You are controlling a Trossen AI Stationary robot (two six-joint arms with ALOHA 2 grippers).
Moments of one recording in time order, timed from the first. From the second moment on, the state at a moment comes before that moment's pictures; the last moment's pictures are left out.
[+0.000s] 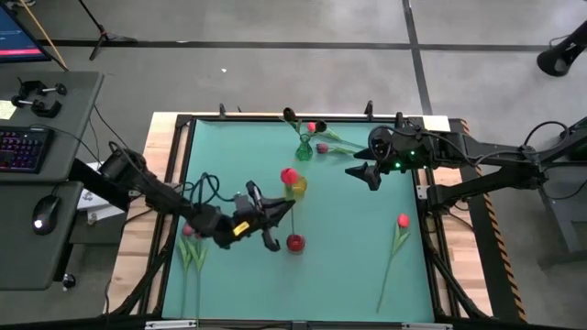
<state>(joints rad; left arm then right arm) -0.49 1.60 0.93 1.10 -0.88 0.08 -0.03 1.04 1.20 -0.73 0.12 0.55</state>
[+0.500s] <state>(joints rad) -0.49 1.61 0.93 1.09 -0.83 0.07 -0.03 1.04 1.20 -0.69 0.12 0.55</state>
